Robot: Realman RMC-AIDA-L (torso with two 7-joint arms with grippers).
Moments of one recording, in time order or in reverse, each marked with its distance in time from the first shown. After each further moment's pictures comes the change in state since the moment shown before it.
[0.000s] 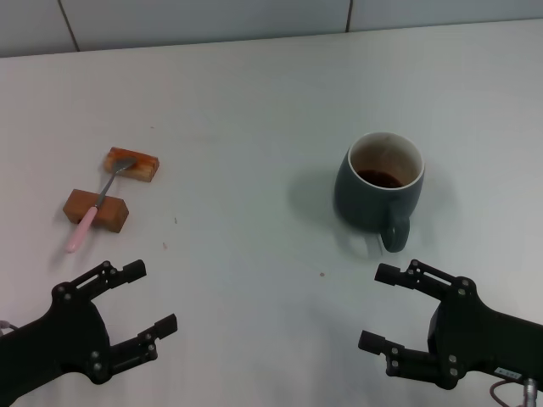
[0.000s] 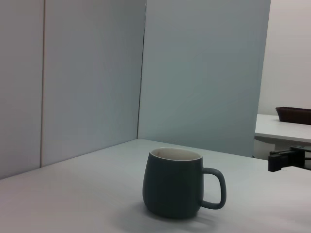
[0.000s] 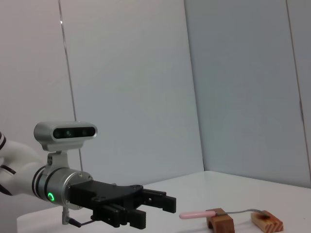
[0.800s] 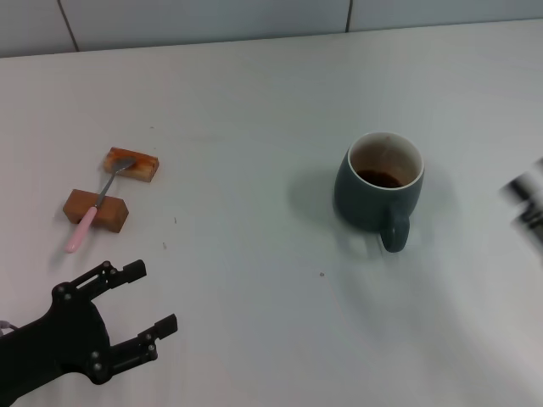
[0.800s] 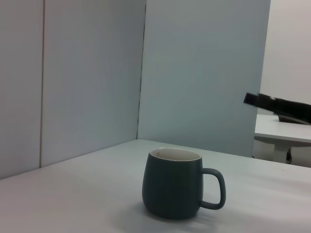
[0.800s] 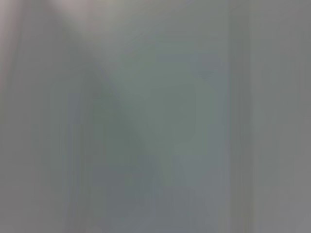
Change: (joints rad) left arm 0.000 0.000 0.000 0.000 0.000 0.001 0.000; right arm -0.135 -0.003 0.227 0.095 0.390 -0.045 -0.154
